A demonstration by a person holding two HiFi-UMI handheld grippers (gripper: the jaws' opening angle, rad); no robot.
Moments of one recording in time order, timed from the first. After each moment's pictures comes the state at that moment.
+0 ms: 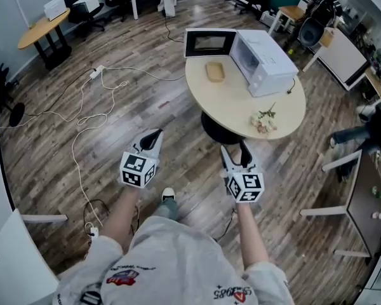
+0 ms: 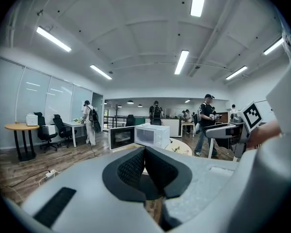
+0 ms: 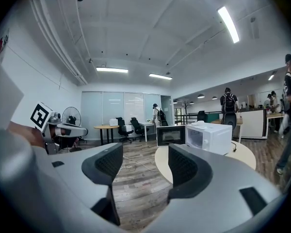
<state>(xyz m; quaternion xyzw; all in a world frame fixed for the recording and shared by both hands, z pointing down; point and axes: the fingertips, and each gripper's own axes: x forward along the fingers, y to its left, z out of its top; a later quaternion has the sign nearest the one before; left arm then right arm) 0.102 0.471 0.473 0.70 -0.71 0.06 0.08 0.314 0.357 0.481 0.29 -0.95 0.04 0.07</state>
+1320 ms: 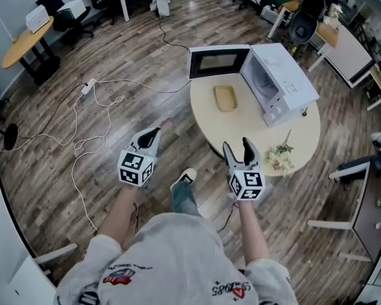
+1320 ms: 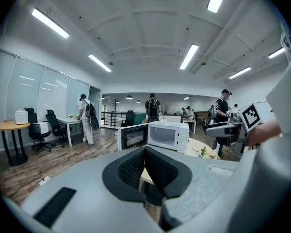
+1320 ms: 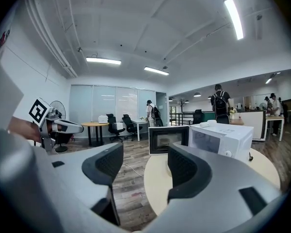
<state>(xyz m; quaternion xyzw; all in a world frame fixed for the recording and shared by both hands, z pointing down) -0.147 0.236 0.503 0.72 -0.68 0.07 0.10 0.085 0.124 0.510 0.33 -0.94 0.03 0.09</state>
